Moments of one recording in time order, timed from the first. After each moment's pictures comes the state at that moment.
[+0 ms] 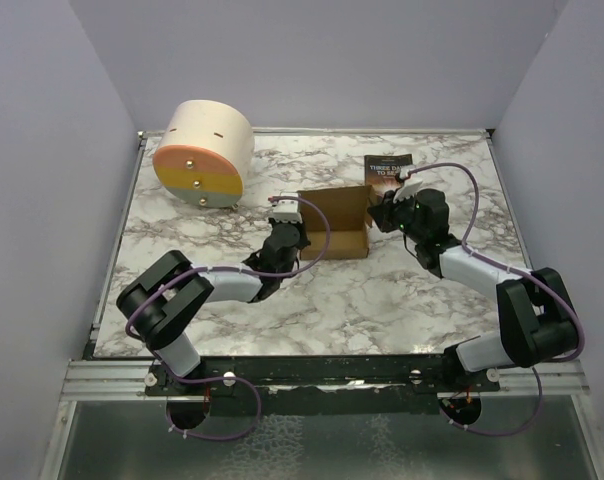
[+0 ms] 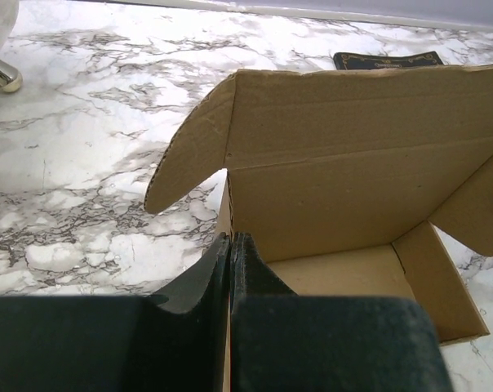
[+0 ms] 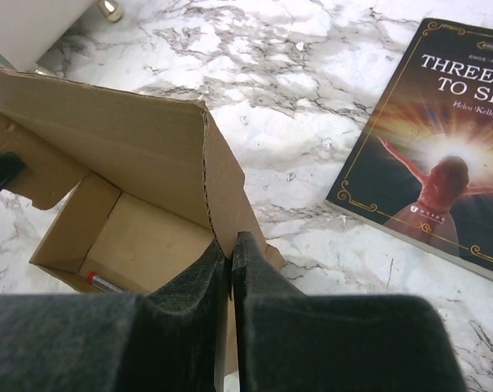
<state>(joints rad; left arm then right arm) -0.80 1.64 0.67 0.79 -0.57 -0.31 0.32 1.43 0.66 0.49 -0.24 0.17</state>
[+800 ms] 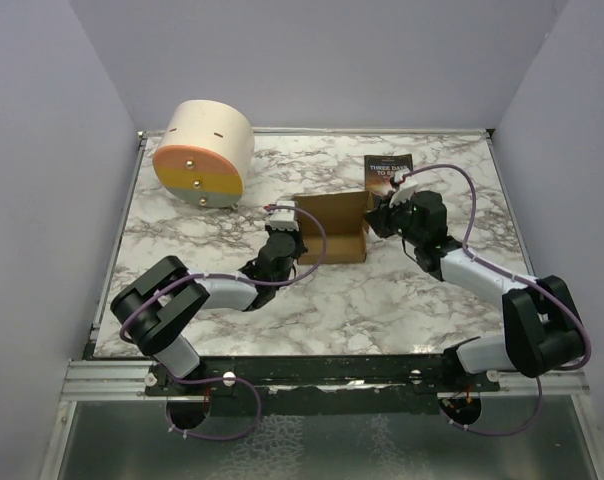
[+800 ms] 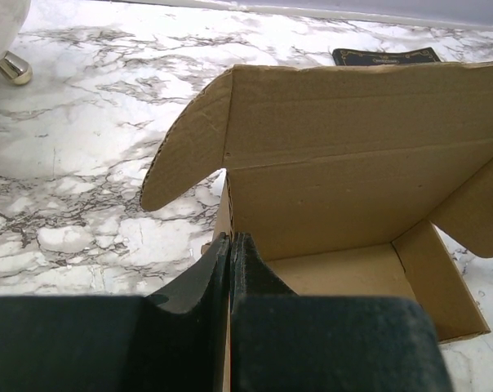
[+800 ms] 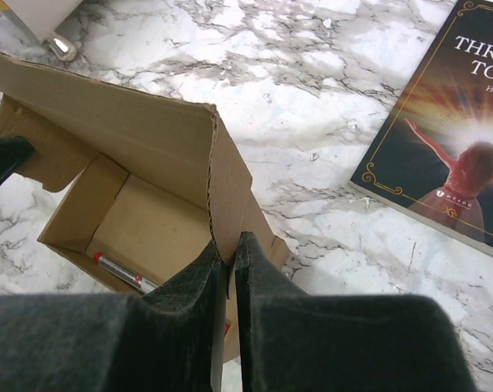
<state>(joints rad) -0.83 1.60 0.59 0.85 -0.59 -0.30 0.35 1.39 0.66 0.40 -0.25 0.15</state>
